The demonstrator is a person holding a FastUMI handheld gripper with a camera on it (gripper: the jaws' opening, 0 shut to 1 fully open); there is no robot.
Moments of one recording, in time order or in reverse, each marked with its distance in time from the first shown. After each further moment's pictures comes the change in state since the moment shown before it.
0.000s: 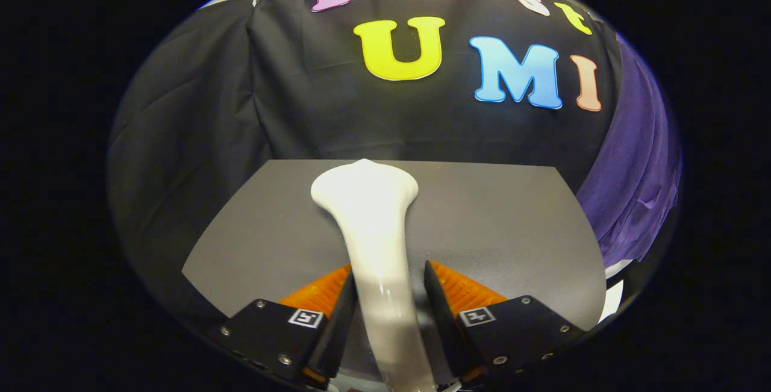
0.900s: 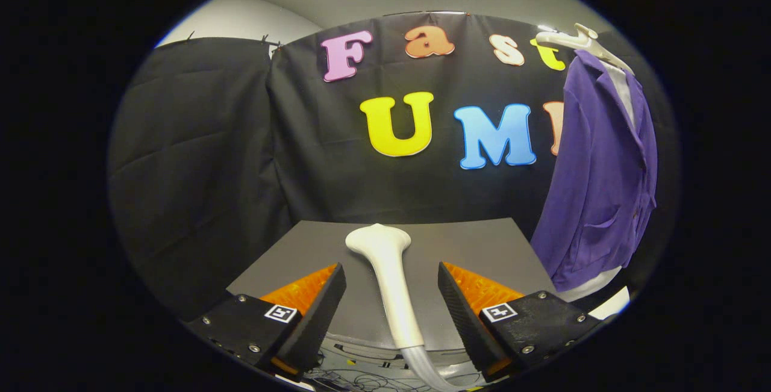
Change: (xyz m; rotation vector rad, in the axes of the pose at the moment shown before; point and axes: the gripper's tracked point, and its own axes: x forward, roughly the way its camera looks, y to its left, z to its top) arm -0.109 0.005 0.028 0.034 -0.305 0.017
